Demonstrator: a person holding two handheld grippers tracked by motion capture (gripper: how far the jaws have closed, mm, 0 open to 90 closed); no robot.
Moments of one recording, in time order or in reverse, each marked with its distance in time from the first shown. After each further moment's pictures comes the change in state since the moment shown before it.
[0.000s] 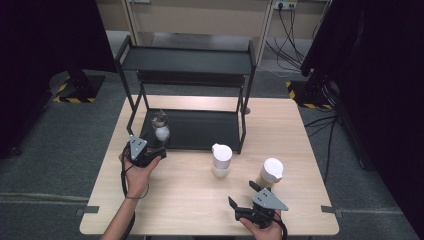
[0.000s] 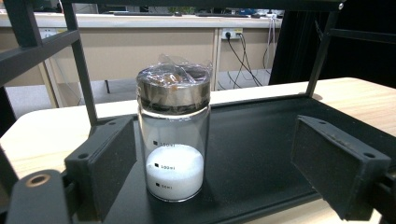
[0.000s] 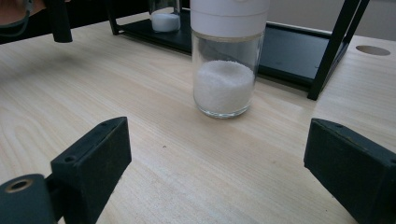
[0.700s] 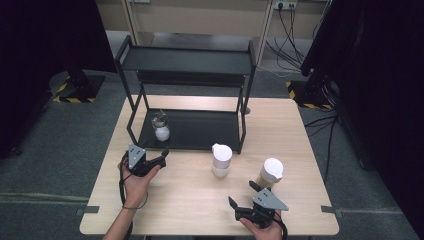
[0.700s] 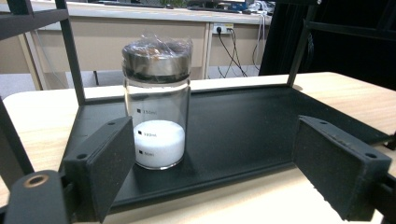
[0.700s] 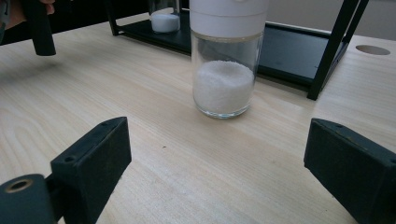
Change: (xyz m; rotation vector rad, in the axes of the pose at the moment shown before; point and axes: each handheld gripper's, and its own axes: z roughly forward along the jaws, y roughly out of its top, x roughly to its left) left arm -0.010 -0.014 -0.023 0.020 -0.041 -0.030; right arm 0.000 0.000 0.000 -0.001 0.001 0.003
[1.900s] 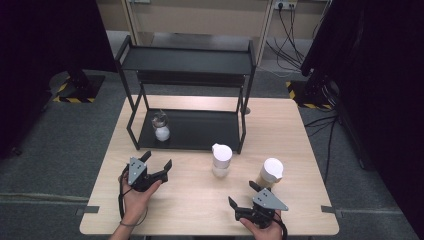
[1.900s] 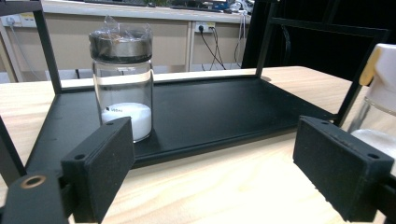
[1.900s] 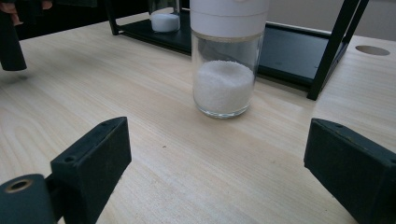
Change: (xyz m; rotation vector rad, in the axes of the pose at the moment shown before) left arm -0.023 -0.011 -0.034 0.000 -0.066 -0.007; right arm 0.001 0.000 0.000 0.001 -0.002 -0.002
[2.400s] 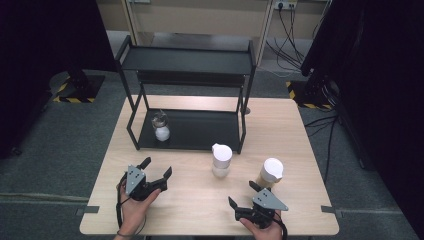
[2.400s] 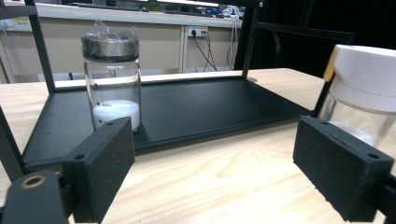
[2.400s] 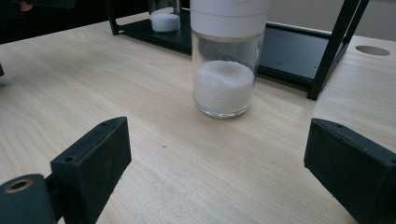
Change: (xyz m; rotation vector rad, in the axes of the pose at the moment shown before) left arm -0.013 -0.005 -0.022 -0.018 -0.026 0.003; right arm 0.000 0.000 0.000 0.001 0.000 -0.001
